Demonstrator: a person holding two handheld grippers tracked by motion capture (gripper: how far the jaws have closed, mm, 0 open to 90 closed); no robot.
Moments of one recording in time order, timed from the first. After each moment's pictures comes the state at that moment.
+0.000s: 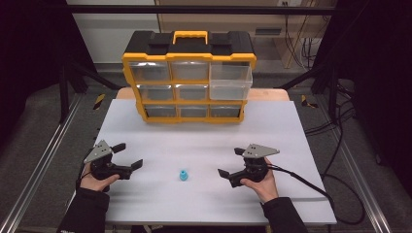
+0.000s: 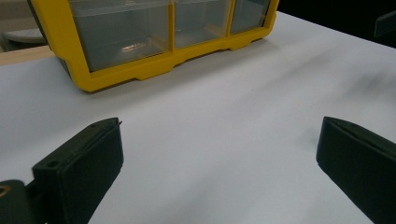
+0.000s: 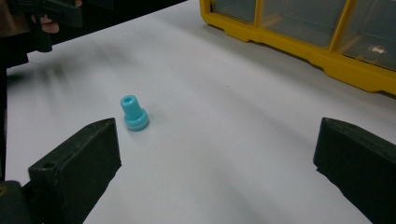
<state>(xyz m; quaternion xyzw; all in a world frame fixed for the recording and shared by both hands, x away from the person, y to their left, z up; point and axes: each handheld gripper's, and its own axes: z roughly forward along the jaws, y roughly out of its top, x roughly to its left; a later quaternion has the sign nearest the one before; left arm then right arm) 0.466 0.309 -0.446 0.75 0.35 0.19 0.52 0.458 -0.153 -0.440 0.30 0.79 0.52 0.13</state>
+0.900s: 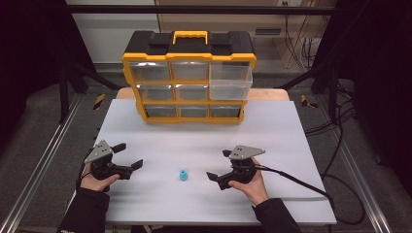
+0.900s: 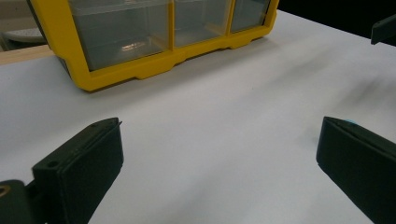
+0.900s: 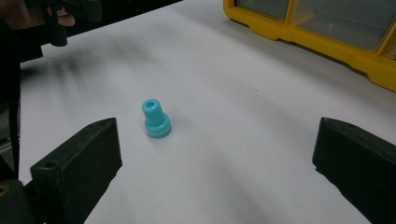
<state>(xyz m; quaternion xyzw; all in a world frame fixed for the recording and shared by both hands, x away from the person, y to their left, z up) 0.466 0.309 -0.447 0.75 0.35 0.19 0.52 0.458 -0.121 -0.442 0.28 0.80 0.51 0.11</state>
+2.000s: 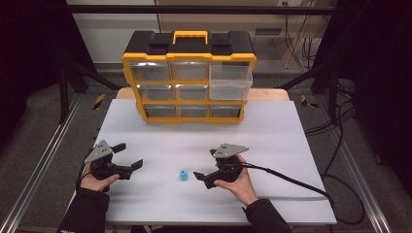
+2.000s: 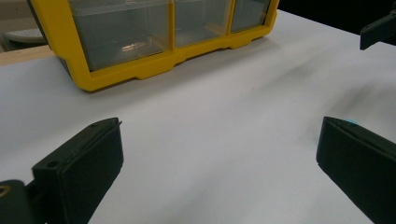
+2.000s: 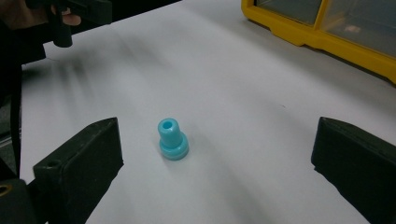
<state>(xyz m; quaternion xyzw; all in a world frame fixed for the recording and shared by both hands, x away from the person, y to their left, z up) 0.466 0.309 -0.447 0.75 0.35 0.20 0.52 0.463 -0.084 -0.438 0.27 0.82 0.50 0.10</state>
